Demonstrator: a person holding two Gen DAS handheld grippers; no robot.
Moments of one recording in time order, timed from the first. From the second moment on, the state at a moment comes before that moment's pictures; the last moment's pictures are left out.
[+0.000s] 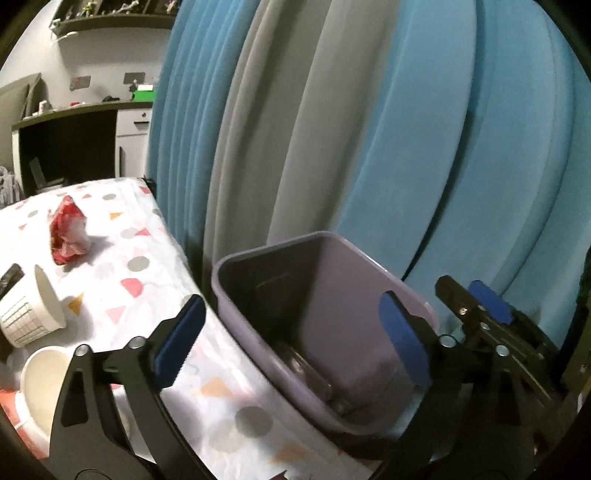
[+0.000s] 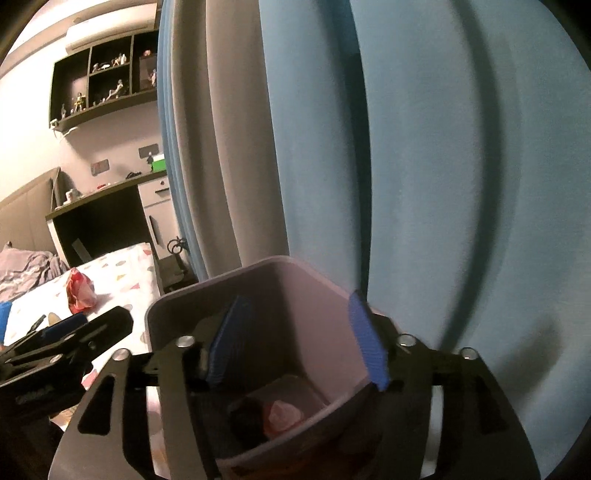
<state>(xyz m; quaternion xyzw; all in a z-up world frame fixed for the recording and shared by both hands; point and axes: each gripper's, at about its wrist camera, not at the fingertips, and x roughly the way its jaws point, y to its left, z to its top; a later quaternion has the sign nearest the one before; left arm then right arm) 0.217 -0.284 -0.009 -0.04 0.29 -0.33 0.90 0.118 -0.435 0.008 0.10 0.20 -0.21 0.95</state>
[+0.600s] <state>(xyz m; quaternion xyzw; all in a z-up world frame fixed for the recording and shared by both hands) 0.146 -0.192 0.006 -0.03 0.23 -0.23 0.94 0.075 -0.389 0.022 0.11 0.20 -0.18 0.96</state>
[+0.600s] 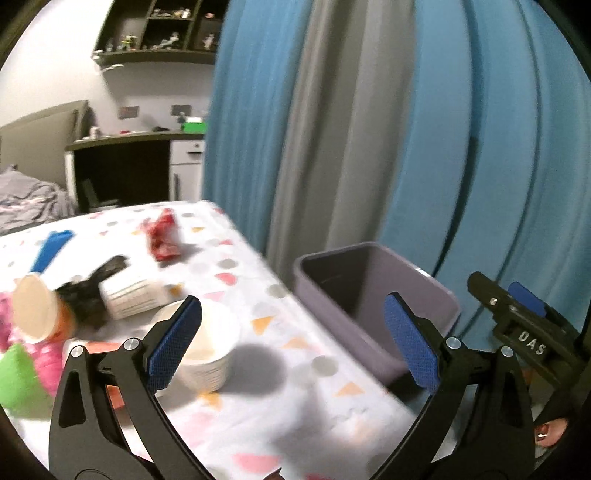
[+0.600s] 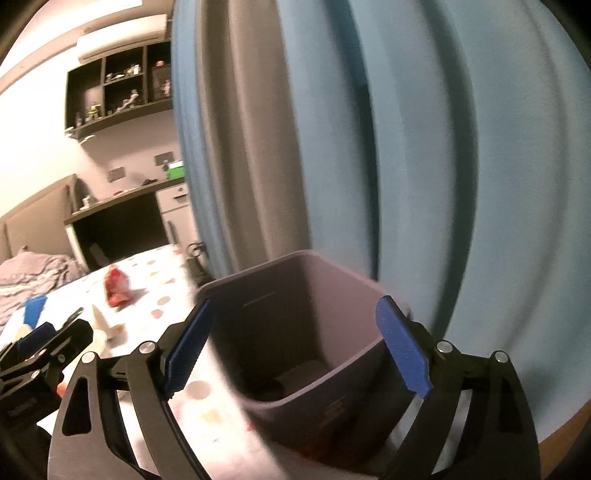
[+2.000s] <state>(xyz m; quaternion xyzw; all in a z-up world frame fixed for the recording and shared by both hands) 0.047 0.168 -0.024 -0.10 0.23 0.13 0.96 0.144 -0.032 -0.028 -0.02 0.31 0.21 0.93</state>
